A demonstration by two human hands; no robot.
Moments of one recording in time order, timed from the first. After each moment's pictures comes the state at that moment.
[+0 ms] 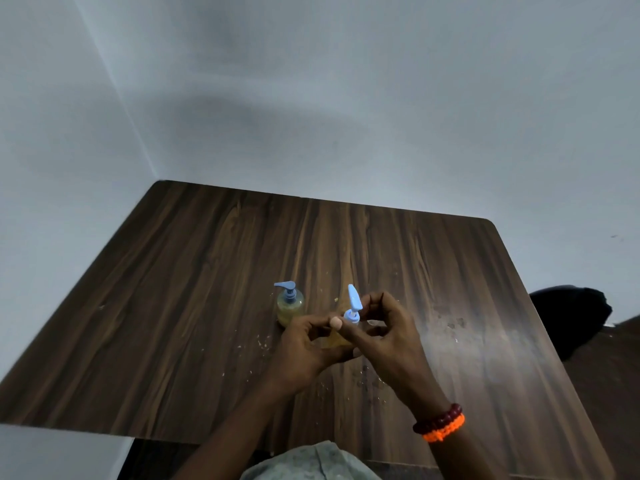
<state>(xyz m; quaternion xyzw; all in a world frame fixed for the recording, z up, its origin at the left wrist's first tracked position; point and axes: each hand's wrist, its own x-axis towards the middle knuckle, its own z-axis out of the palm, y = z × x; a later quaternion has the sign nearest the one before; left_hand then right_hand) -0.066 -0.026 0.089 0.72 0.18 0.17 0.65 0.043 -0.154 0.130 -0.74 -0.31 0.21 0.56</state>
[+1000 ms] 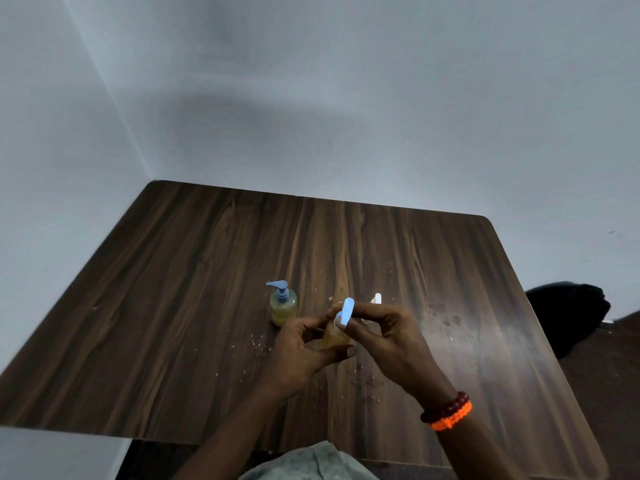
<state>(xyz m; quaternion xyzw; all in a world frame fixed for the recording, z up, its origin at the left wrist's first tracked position) -0.060 -0.037 0.079 0.70 0.22 0.17 0.66 0.067 -0.169 0.131 -0.71 -0.41 0.25 0.52</state>
